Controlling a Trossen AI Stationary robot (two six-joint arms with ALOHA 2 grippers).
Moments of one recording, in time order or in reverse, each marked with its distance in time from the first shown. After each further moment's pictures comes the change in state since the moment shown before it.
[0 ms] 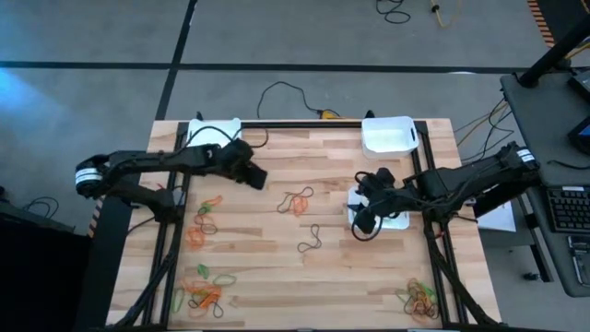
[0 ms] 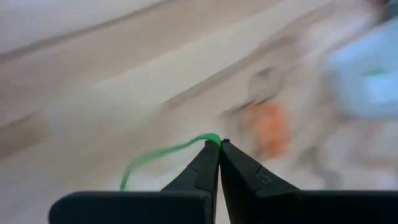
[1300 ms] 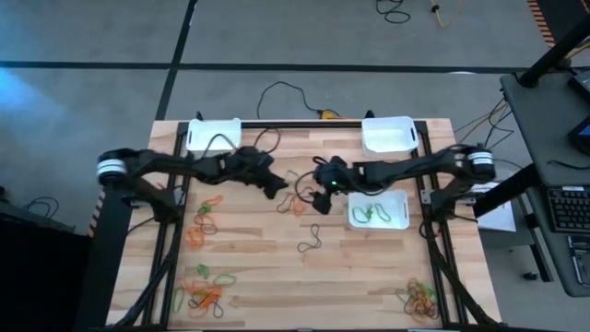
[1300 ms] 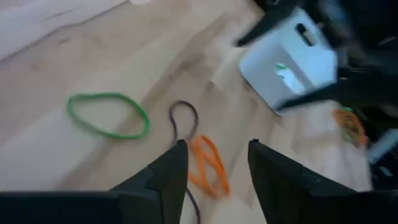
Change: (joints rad) left arm -0.041 0.166 -0.159 0.641 0.161 0.190; right arm -0.368 0.468 -0.049 0.580 -0.242 -0.445
